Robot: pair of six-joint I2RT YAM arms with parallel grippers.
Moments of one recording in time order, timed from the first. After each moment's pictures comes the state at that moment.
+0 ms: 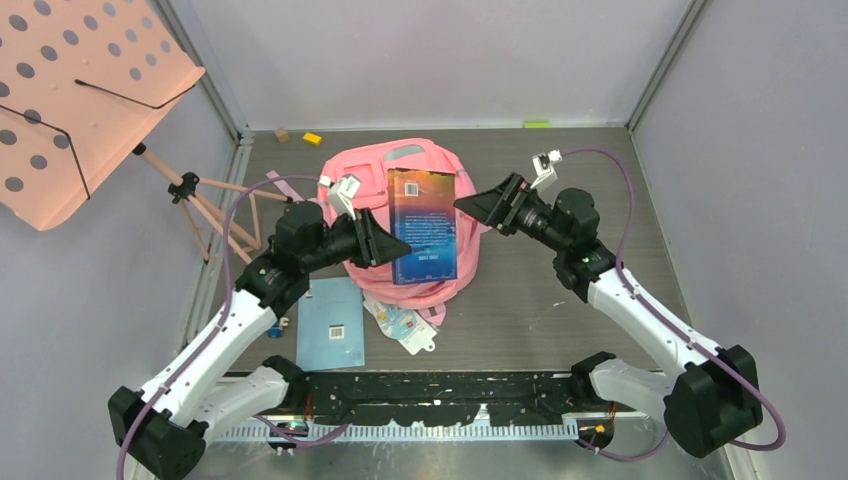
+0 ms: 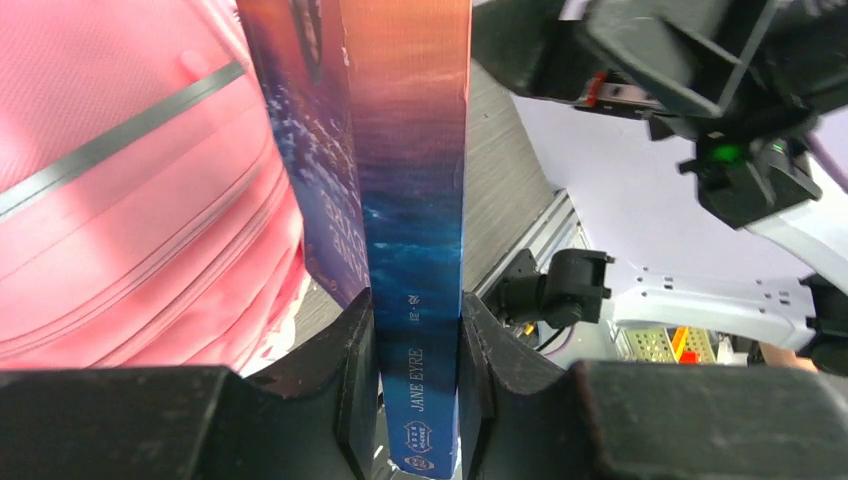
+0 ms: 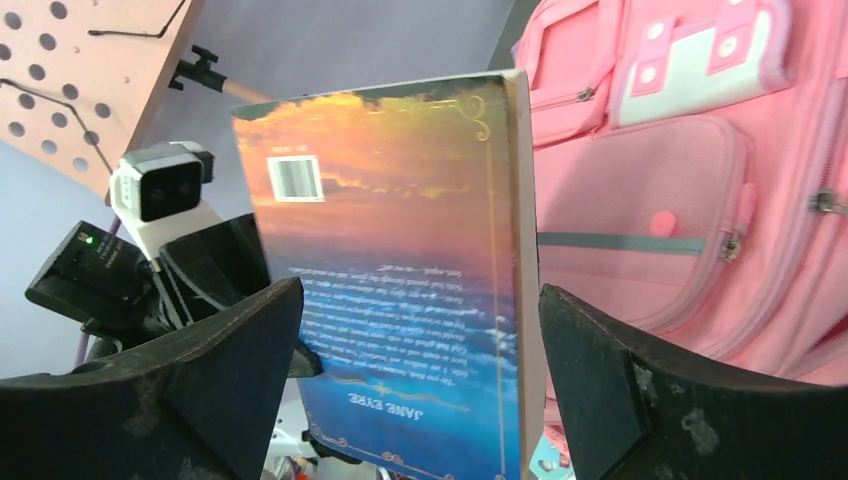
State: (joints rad) left arm -0.54 0.93 0.85 -0.22 0.43 -0.70; right arm 0.42 1.07 0.74 0.29 -0.43 0.95
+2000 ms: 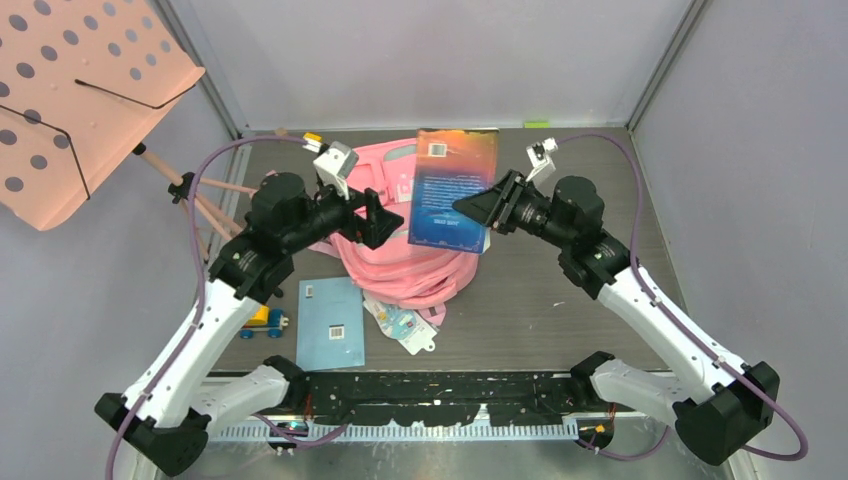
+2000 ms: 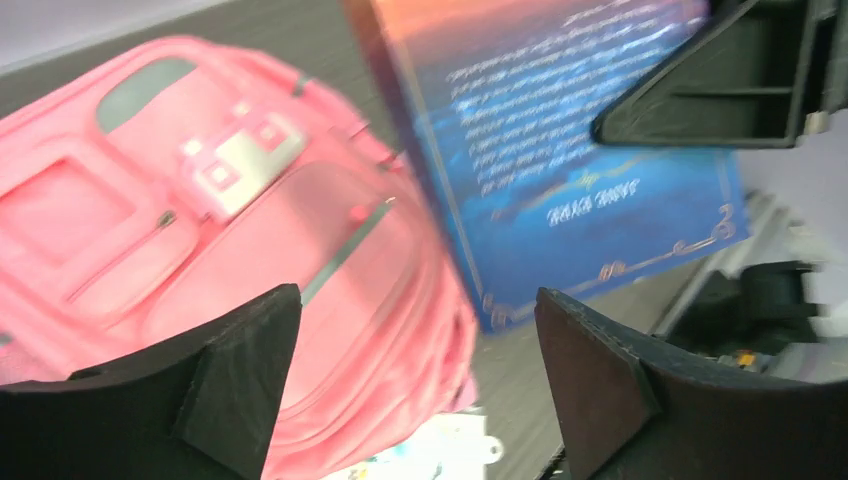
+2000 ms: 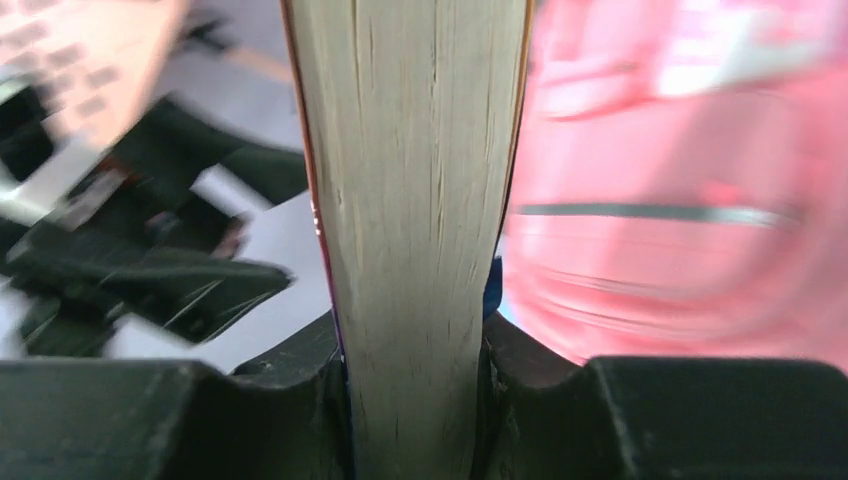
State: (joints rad) left arm -0.54 0.96 1.19 -0.42 0.32 -0.22; right arm 0.52 1.04 0.95 0.09 -0.47 0.93
